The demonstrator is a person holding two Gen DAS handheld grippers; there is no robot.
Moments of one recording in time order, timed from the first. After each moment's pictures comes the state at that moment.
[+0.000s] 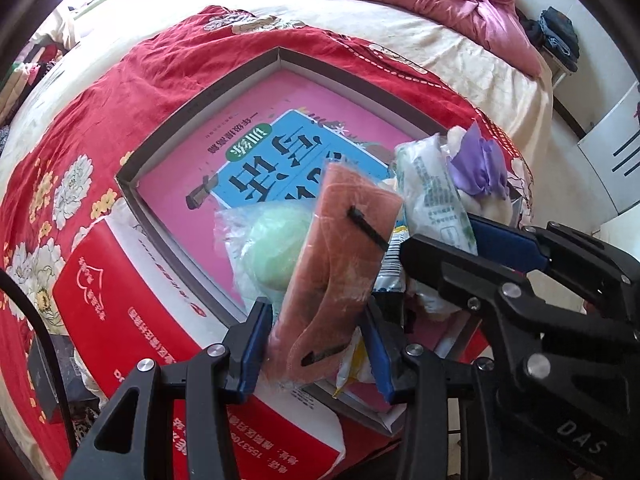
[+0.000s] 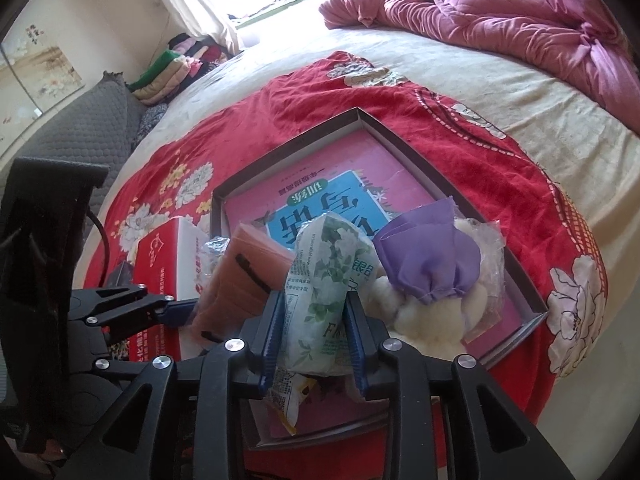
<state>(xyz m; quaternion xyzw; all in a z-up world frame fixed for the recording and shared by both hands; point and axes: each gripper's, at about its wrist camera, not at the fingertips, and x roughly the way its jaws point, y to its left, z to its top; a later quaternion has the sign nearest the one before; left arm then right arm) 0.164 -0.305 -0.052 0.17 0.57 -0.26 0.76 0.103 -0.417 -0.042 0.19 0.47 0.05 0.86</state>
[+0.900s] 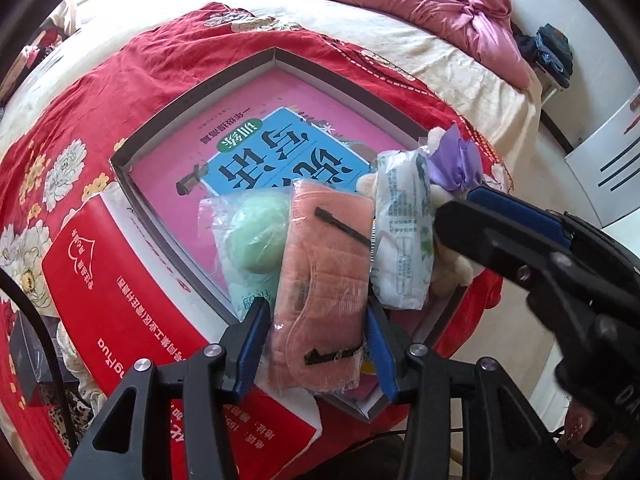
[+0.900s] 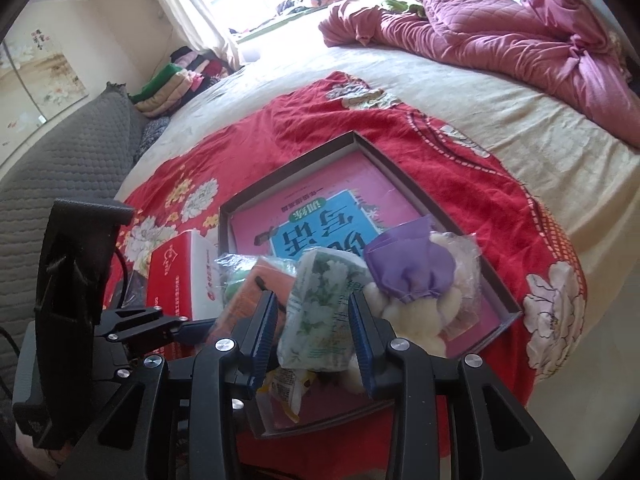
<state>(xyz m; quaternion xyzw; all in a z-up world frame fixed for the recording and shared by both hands) 0.154 -0.295 -0.045 0.13 0.58 -0.27 0.76 0.084 -0.425 -0.014 0.19 0.44 0.03 0.88</state>
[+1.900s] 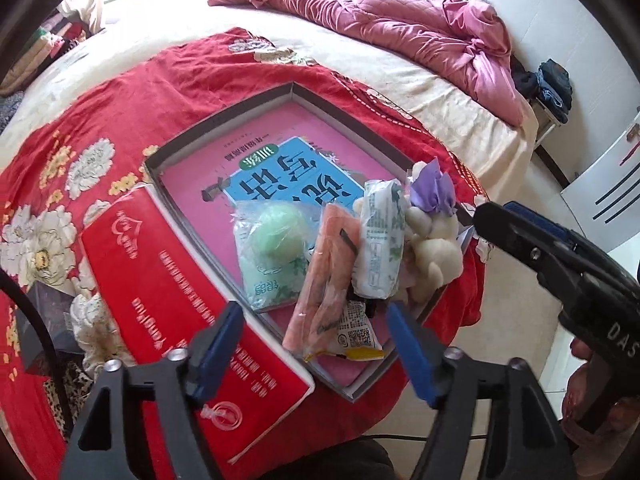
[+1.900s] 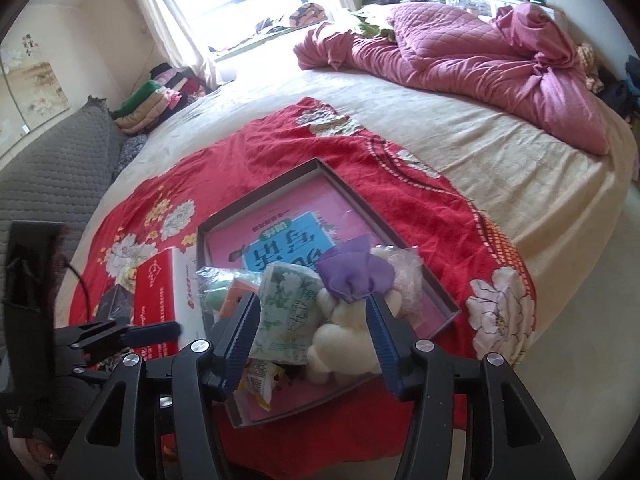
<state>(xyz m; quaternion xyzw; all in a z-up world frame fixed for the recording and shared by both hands) 0.131 -0.272 -0.012 0.09 0.54 -0.26 0.79 0.055 -0.439 0.011 0.17 0.41 -0.03 0.89</state>
